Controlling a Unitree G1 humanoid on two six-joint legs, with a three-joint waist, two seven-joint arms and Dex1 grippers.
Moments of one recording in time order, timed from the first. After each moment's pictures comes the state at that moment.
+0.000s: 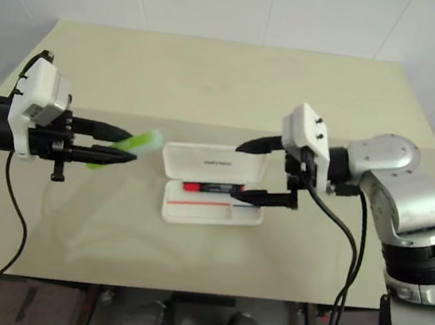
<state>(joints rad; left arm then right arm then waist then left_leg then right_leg) -0.59 1.04 0.17 -0.41 -0.62 0.80 -1.08 -0.77 -0.80 0.06 -0.20 0.52 0.59 1.31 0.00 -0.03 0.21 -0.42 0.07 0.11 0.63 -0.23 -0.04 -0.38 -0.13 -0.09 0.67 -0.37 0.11</state>
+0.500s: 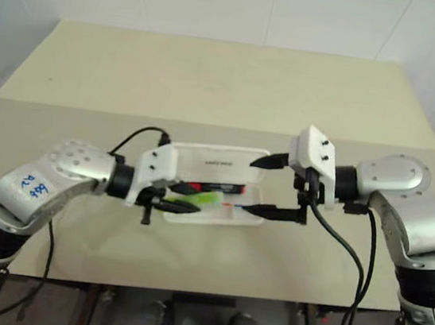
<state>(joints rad) -0.68 0.76 -0.32 -0.43 -0.38 0.83 -0.86 -0.66 -0.86 0.05 -0.27 0.50 0.59 1.26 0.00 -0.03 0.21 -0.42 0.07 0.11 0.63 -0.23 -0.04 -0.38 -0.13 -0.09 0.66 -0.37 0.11</state>
